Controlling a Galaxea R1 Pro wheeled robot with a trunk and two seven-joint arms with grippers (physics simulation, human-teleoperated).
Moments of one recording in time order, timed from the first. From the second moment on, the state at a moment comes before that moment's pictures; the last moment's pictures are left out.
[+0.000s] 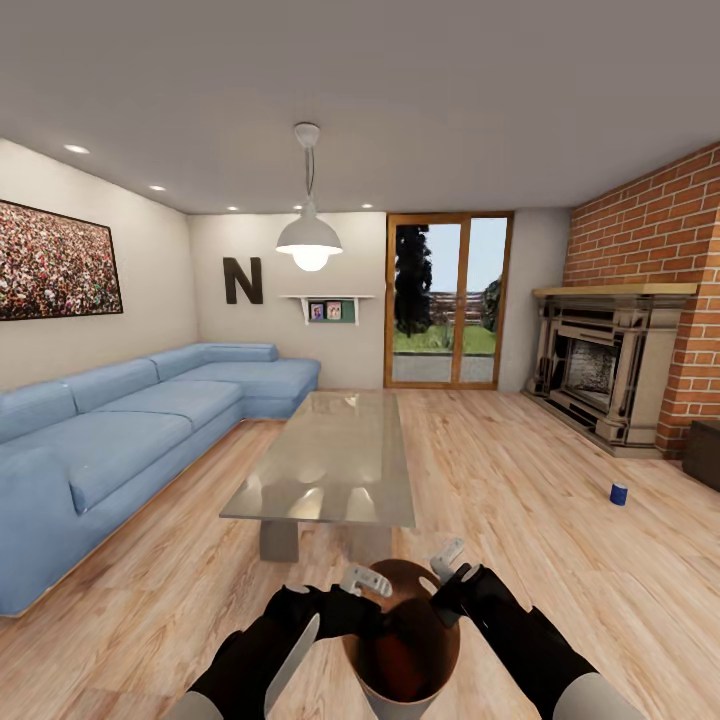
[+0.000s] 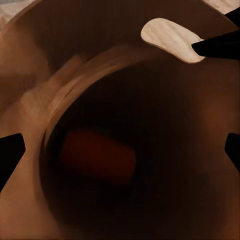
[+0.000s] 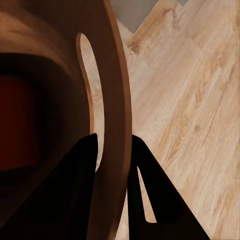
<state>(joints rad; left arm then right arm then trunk) -0.48 -0.14 -0.44 -0.79 0.16 0.51 -0.32 -0.51 -0.06 0.44 -0.86 0.24 0.69 0.24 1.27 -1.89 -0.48</state>
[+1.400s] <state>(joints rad) -0.47 -0.02 -0.42 -1.28 0.14 0.73 -0.31 -0.51 -0.07 0.42 -0.86 0.23 0.69 0.24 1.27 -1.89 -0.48</state>
